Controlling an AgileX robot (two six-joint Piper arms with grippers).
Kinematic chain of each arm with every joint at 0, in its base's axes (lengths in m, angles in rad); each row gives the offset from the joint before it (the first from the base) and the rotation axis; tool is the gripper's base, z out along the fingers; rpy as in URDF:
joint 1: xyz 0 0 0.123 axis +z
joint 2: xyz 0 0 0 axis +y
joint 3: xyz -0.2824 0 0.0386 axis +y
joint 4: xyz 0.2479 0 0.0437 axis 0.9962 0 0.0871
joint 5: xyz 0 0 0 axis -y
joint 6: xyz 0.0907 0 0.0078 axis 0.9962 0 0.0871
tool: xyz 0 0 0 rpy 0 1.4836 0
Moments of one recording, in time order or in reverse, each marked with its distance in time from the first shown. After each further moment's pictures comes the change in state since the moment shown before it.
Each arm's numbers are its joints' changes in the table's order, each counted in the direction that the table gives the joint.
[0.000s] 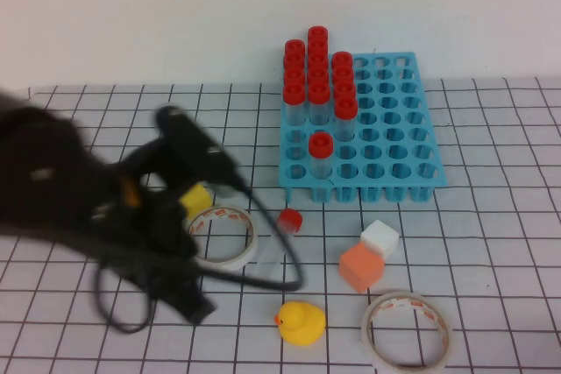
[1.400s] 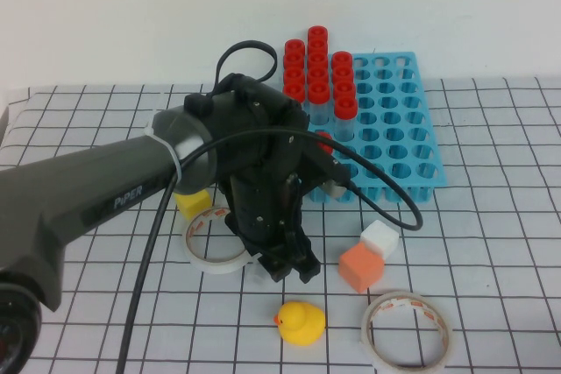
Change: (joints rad) right arm 0.000 0.000 0.000 0.000 -0.002 -0.065; left arm -0.073 0.681 -0.469 0.089 -0.080 -0.109
